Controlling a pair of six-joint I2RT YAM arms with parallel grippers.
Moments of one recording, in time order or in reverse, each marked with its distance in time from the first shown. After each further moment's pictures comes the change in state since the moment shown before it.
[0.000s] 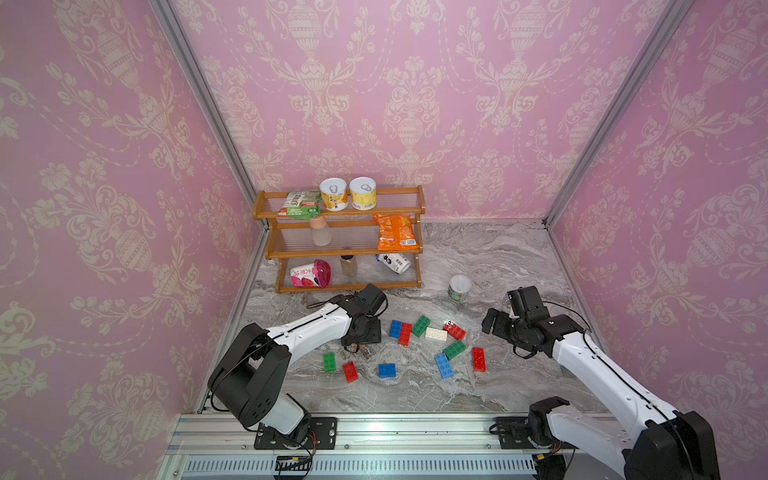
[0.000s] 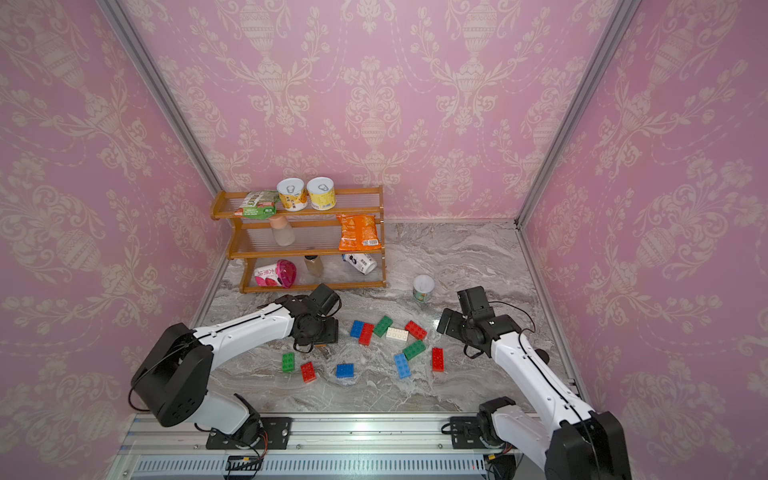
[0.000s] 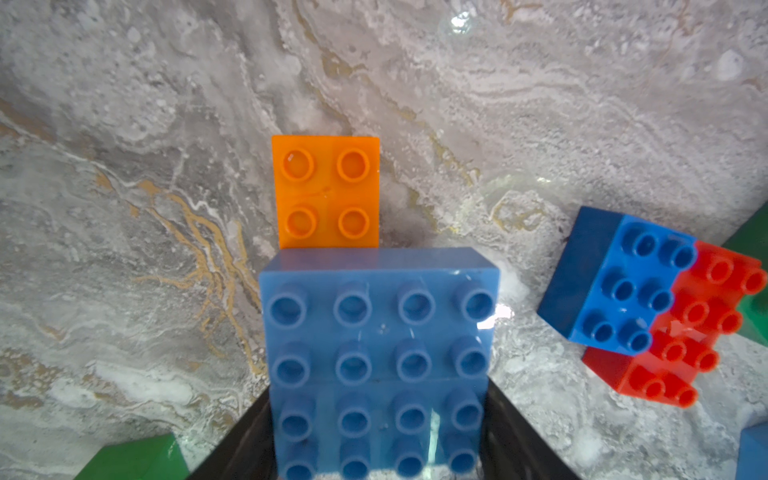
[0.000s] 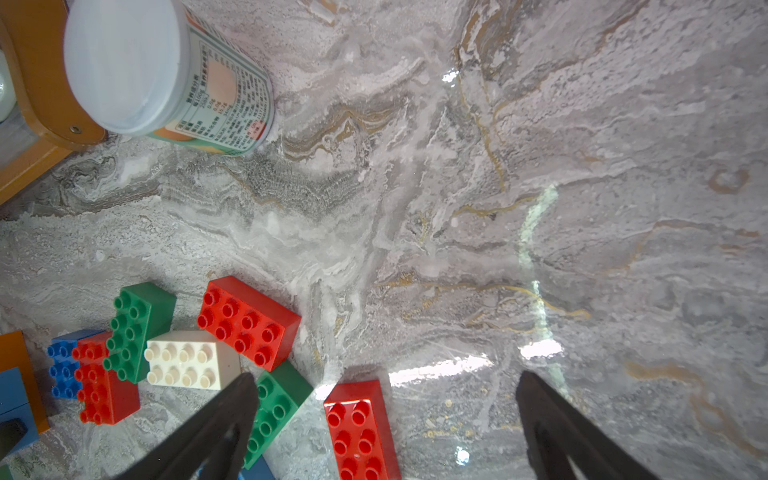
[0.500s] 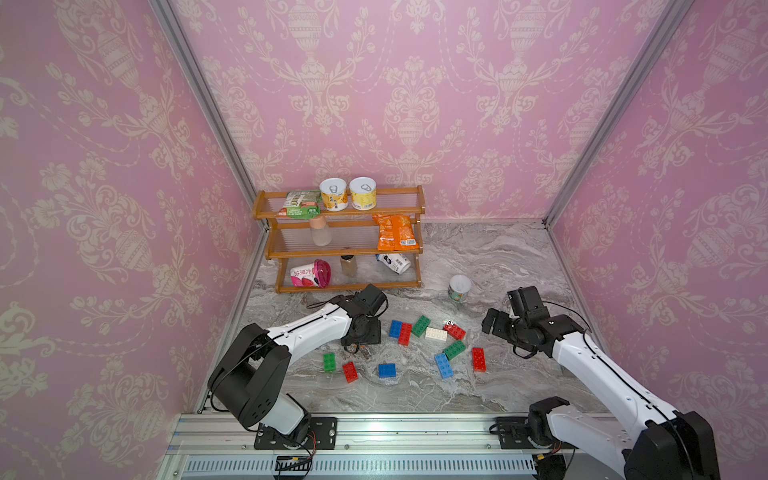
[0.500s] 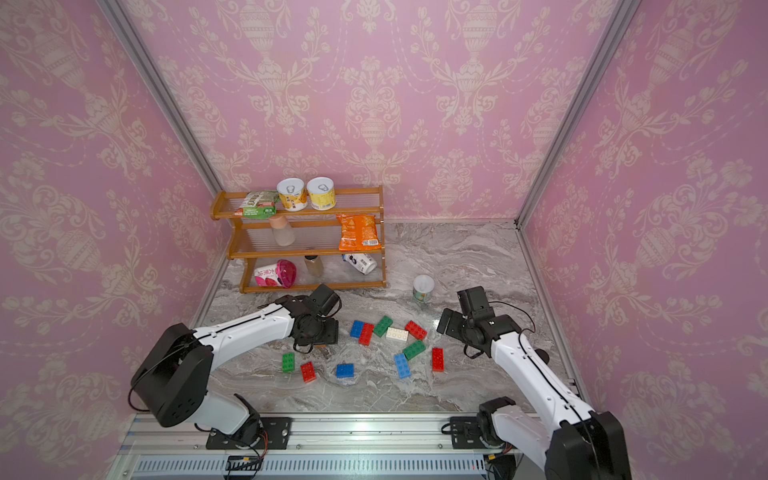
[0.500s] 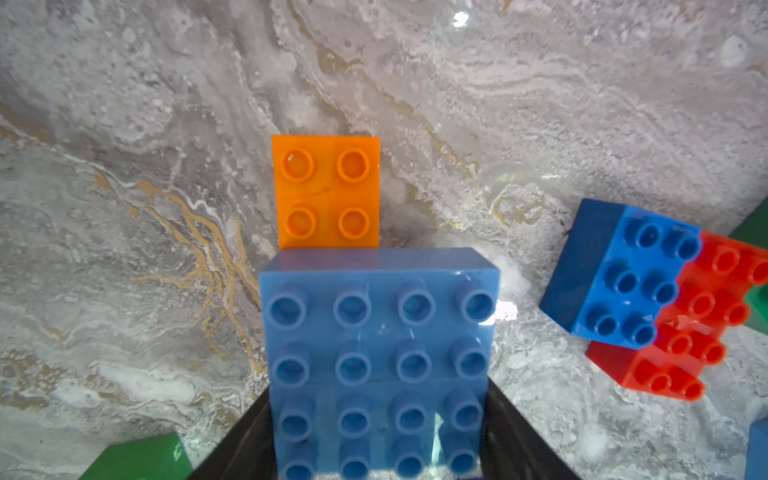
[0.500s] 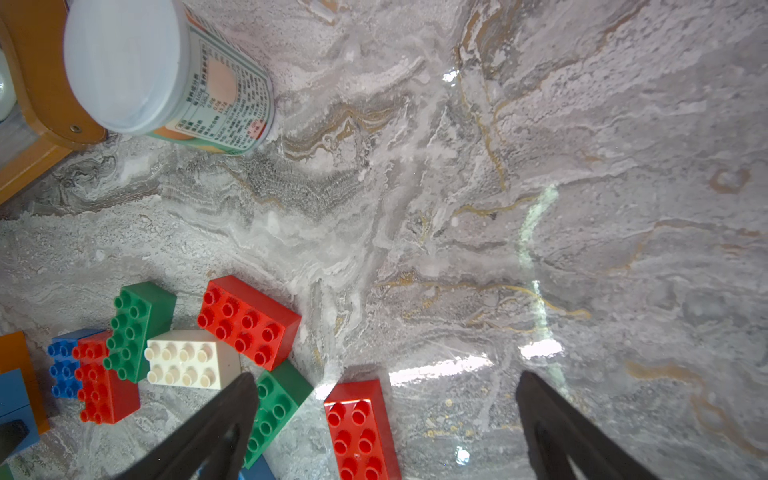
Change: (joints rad) left arm -0.004 0.008 -0.008 0.000 0.000 0.014; right arm 0.000 0.000 0.000 -0.001 0.000 0.000
